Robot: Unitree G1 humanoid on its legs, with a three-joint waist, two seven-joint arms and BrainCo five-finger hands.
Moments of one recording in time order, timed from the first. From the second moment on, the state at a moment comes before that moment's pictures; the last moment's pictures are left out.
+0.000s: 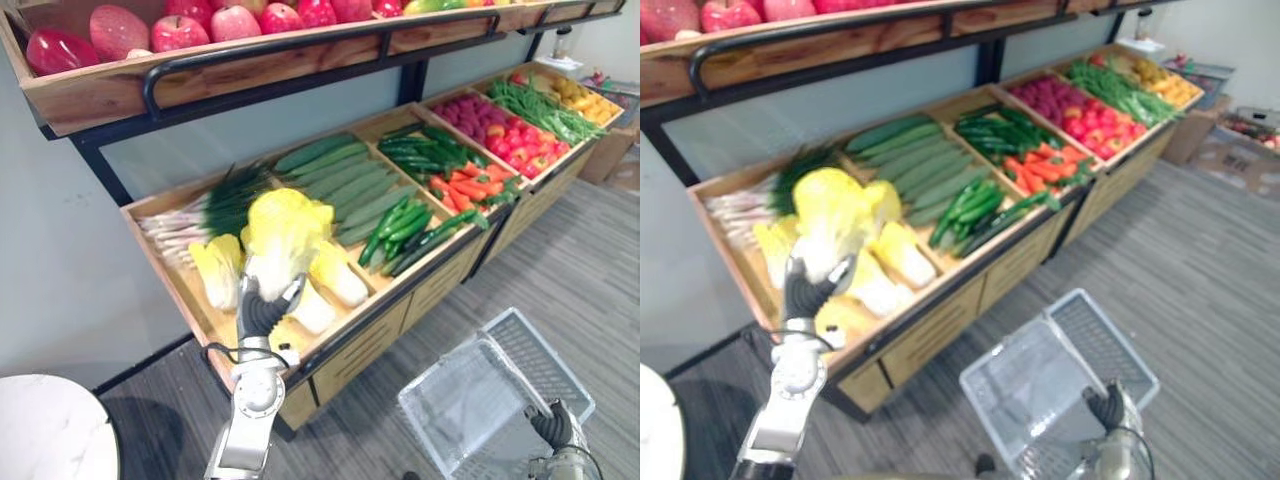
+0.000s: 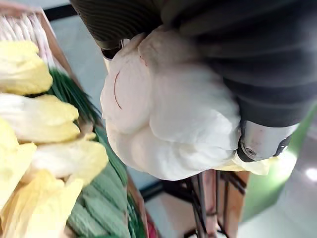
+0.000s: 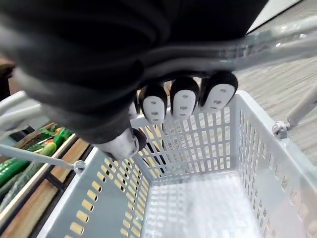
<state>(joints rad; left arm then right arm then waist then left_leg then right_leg) 0.09 0.13 -0.08 -0.12 0.35 -0.18 0.33 0.26 -0.26 -0.23 0.52 -0.37 -0.21 -0.24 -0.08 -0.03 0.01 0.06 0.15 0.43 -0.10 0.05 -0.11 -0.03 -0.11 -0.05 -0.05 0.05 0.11</state>
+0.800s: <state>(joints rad) -0.19 0.24 -0.79 0.06 0.20 -0.28 -0.12 0.18 -0.30 -0.33 0.50 -0.11 -0.19 -0.14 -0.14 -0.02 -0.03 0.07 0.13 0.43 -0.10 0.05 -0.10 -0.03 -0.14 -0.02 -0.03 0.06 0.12</state>
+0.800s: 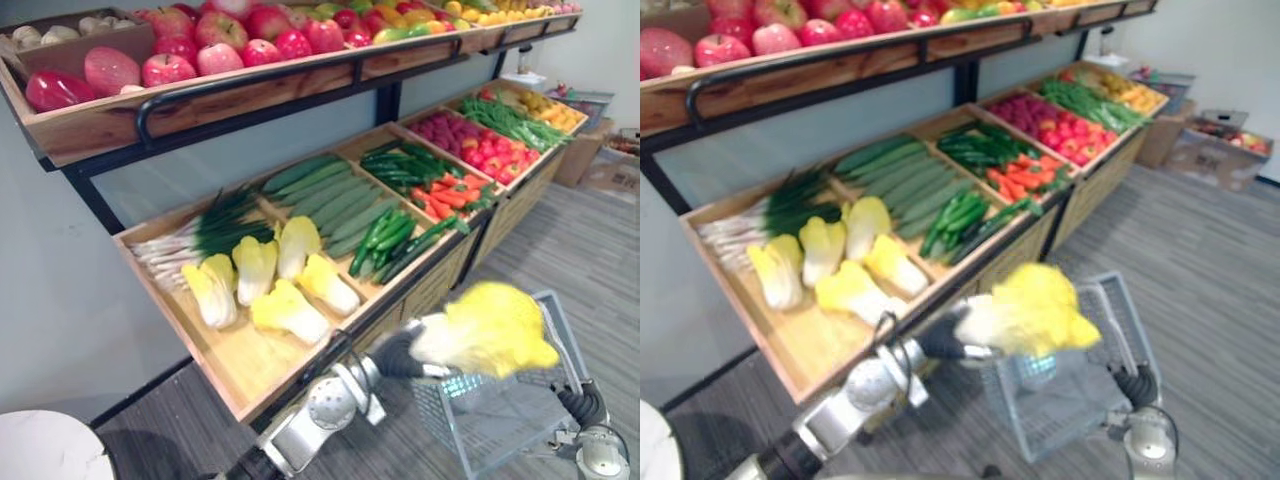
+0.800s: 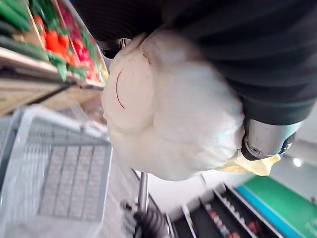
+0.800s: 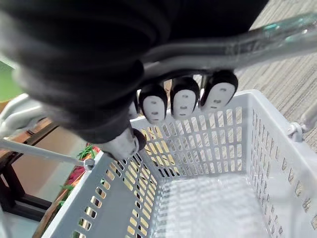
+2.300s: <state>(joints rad) -0.44 0.07 -1.01 0.61 0.85 -0.31 -0.03 0.34 -0.25 -0.23 0.40 -0.12 -0.19 0.04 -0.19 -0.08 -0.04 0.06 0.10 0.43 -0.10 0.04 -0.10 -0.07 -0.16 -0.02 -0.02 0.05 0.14</state>
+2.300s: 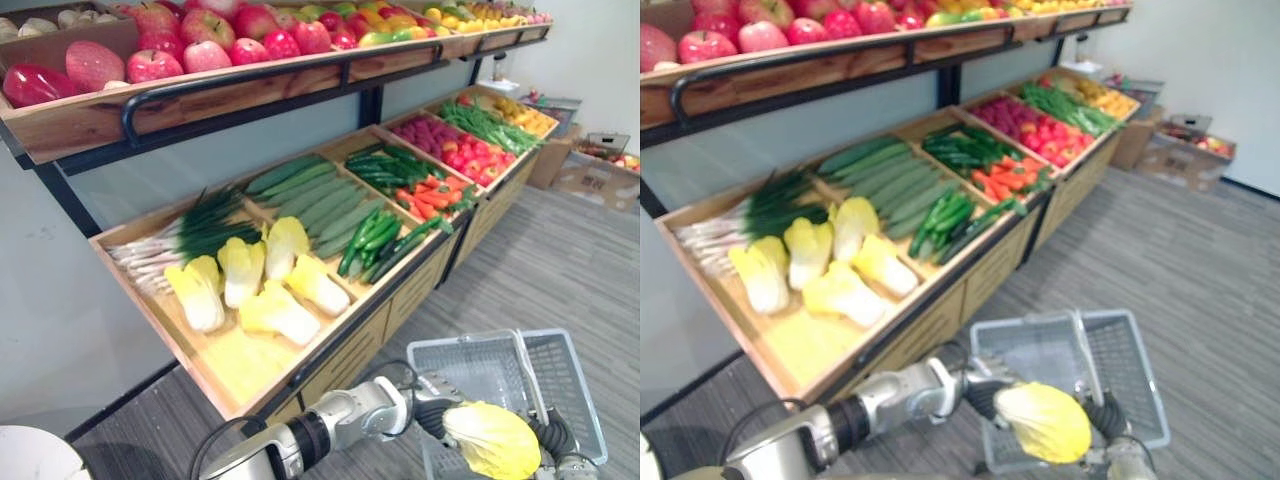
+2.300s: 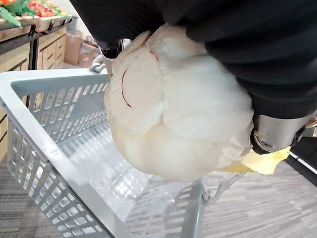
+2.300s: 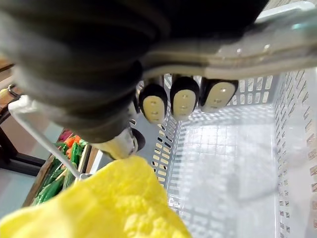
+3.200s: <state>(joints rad) -0.48 -0.13 -1.04 0.67 0.88 -0.26 0.10 0.35 -0.21 -0.16 0.41 -0.08 -0.19 0.00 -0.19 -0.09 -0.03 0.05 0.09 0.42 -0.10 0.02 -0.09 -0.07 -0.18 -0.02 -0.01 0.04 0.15</state>
